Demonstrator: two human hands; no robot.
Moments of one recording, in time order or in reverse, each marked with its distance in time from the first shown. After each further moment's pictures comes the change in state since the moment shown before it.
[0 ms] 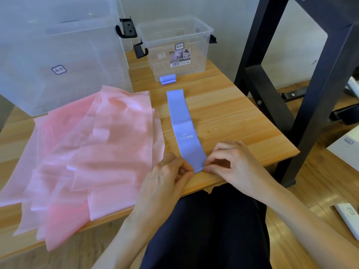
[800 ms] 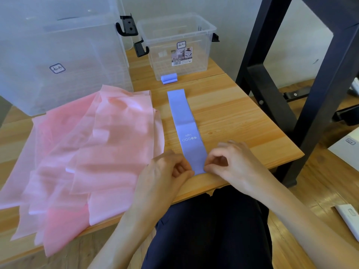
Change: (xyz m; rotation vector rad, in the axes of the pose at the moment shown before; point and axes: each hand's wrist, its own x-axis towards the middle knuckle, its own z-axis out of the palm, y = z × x) left_hand 0.014 0.005 -0.011 0.010 -0.010 -0.135; right_hand 0.014 -0.018 -0.007 -0.068 -0.104 0.146
